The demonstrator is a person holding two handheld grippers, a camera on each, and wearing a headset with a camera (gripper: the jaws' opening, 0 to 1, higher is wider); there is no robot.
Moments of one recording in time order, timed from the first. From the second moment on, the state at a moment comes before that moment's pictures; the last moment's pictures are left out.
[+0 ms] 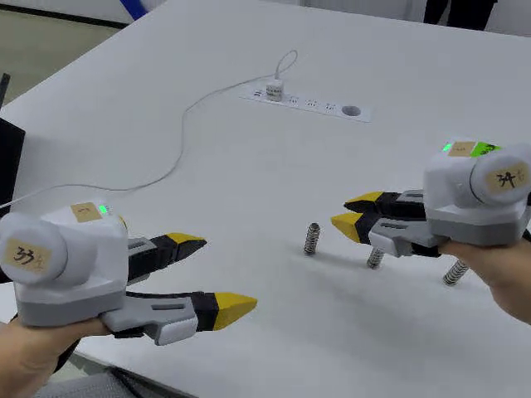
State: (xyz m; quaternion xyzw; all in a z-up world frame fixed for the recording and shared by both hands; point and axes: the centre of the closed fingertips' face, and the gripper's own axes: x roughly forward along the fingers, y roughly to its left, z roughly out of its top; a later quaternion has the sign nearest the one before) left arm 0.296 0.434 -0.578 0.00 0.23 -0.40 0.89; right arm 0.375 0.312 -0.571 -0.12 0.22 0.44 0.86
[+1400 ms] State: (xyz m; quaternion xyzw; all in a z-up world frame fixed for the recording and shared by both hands) left arm 0.325 0.390 -0.514 0.09 0.17 -0.44 0.88; right arm 0.288 0.155 -0.517 -0.13 0.20 0.37 0.90
